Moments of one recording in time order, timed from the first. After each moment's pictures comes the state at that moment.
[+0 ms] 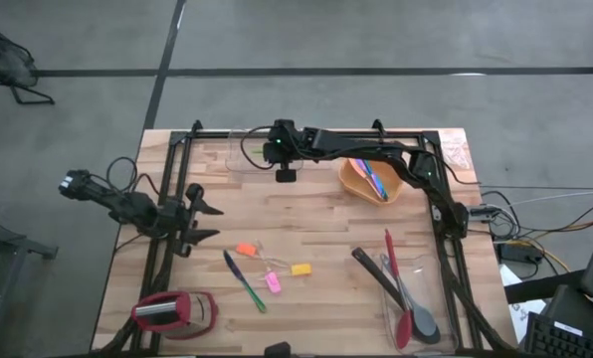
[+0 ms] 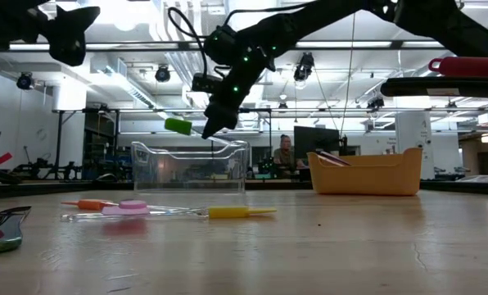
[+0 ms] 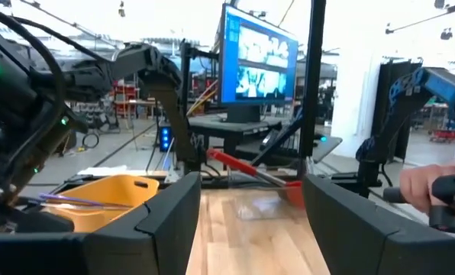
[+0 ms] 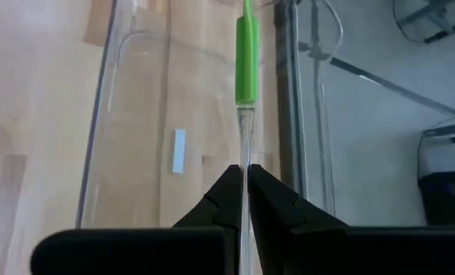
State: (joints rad) left arm -0.41 0.23 0.15 0.23 -0.30 0.01; right arm -0.32 2.26 1.98 -0.52 0.18 -0.54
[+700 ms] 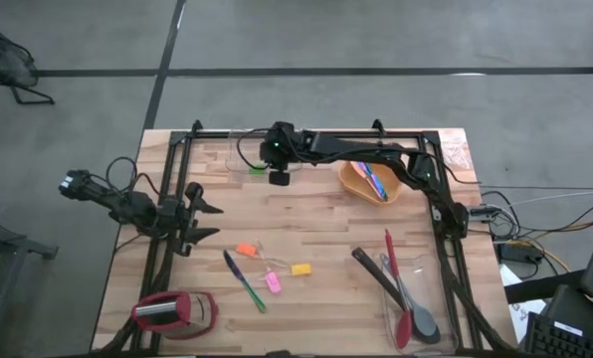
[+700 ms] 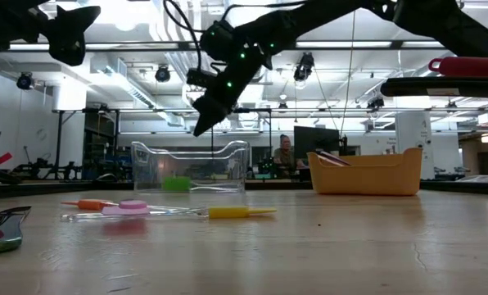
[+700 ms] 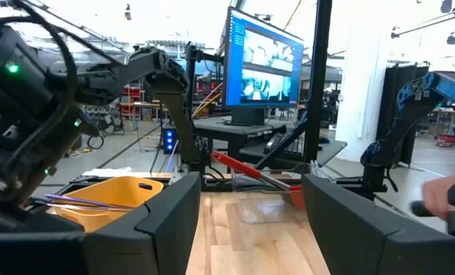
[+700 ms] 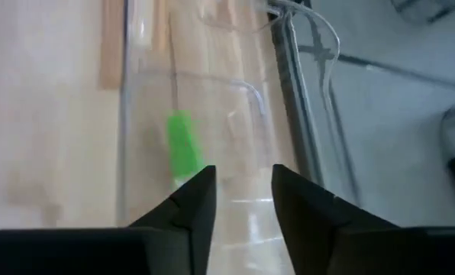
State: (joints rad) left arm -0.41 0.23 0.14 0.24 -0.31 0.01; right arm -0.30 2.26 1.99 -0.49 0.18 -0.39
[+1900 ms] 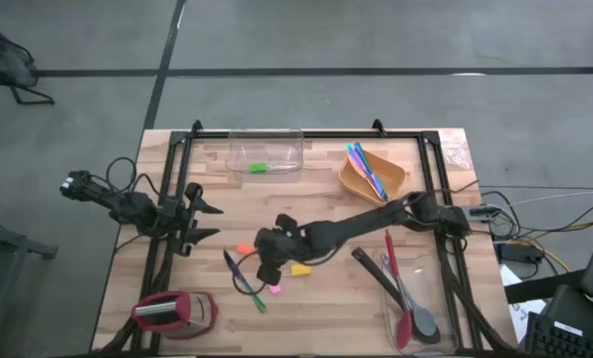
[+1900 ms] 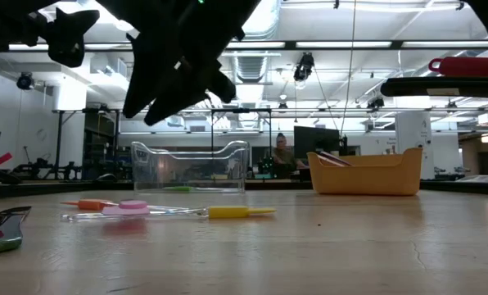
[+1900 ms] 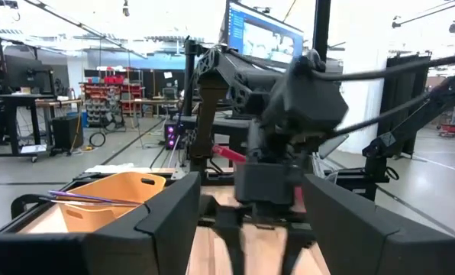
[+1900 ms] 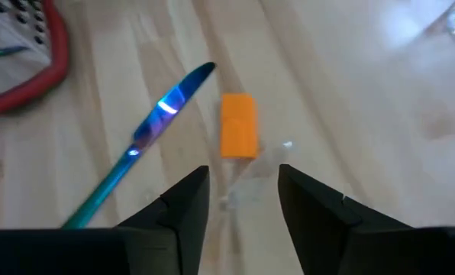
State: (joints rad) left arm -0.41 0.21 0.14 0.20 -0.31 0.02; right arm 0.23 2.26 1.91 -0.54 0.30 0.47
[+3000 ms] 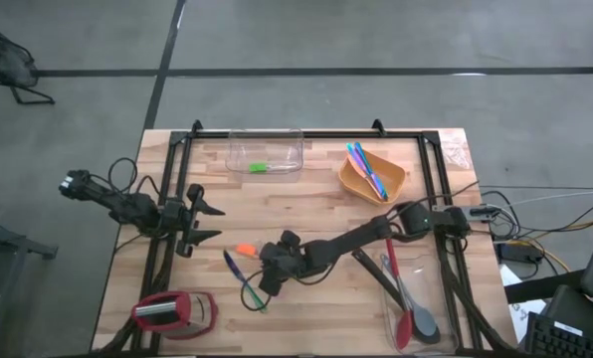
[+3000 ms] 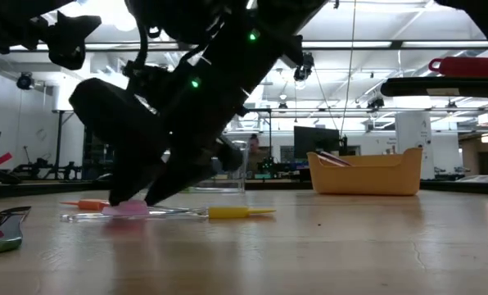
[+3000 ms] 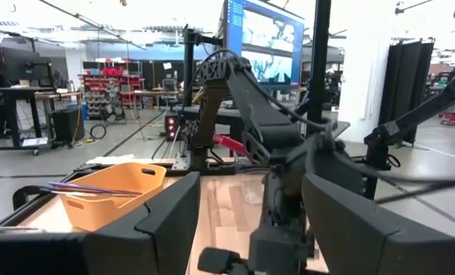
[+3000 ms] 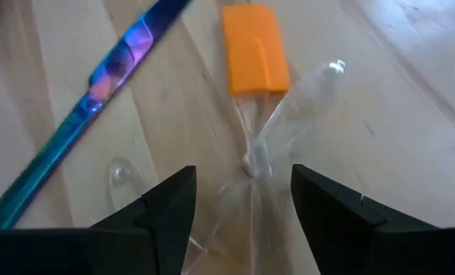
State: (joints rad) left arm -0.41 0.23 0.14 0.18 -0.31 0.02; right arm 0.28 2.38 1.76 -0.28 0.37 0.61
